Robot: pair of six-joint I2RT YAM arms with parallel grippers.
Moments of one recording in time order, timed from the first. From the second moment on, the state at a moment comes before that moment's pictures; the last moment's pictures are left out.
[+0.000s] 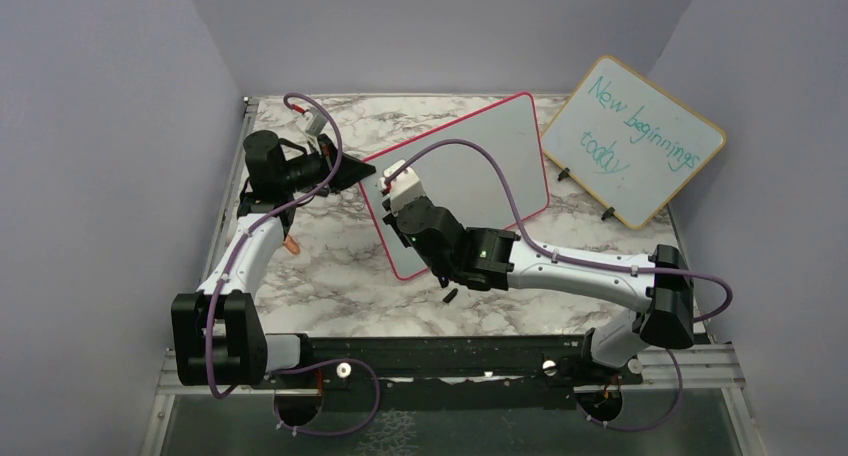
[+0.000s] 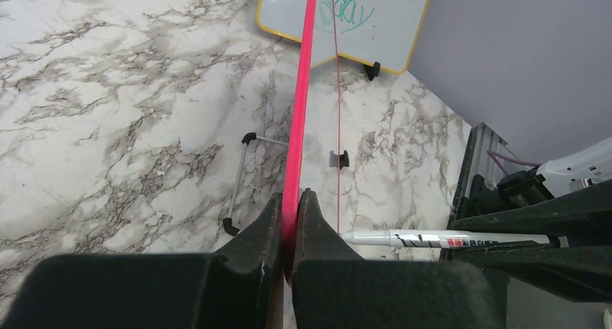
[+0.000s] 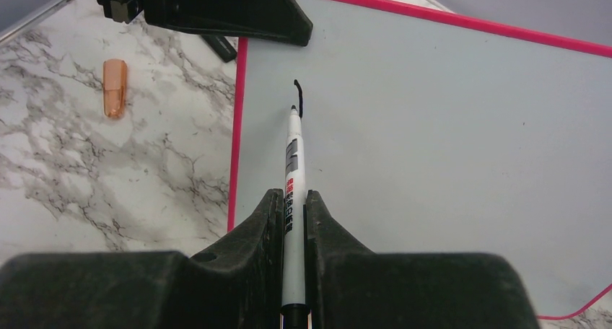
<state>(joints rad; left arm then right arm) 0.00 1.29 0.86 0.29 1.07 -0.32 1.26 1.56 1.35 -0.15 0.70 0.06</state>
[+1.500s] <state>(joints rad) 0.00 1.29 0.86 0.28 1.06 -0.31 1.25 1.58 1.35 -0.17 0.73 0.06</state>
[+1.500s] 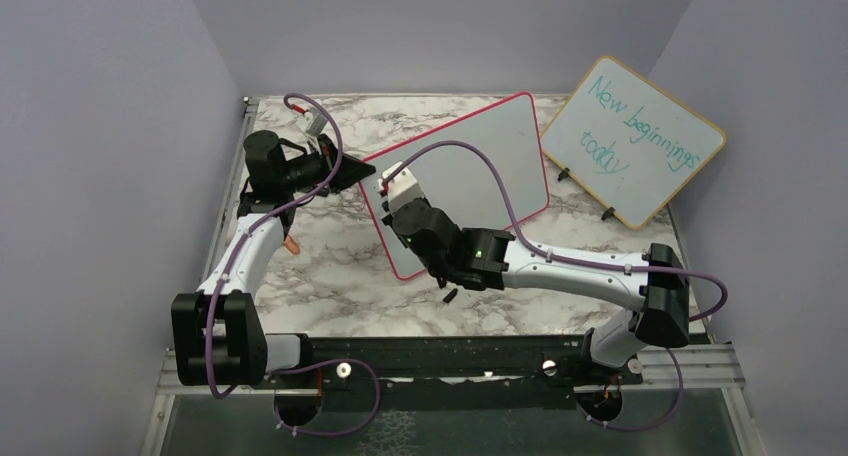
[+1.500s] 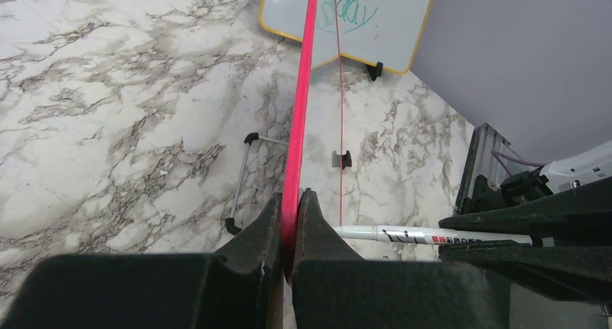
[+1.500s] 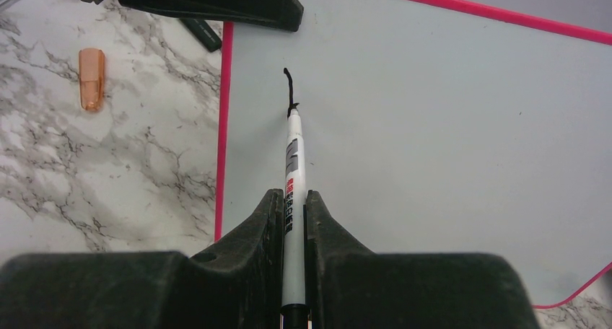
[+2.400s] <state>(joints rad) 0.00 1.29 0.86 0.28 1.05 -0.29 1.23 1.58 1.35 -0.17 0.78 0.08</state>
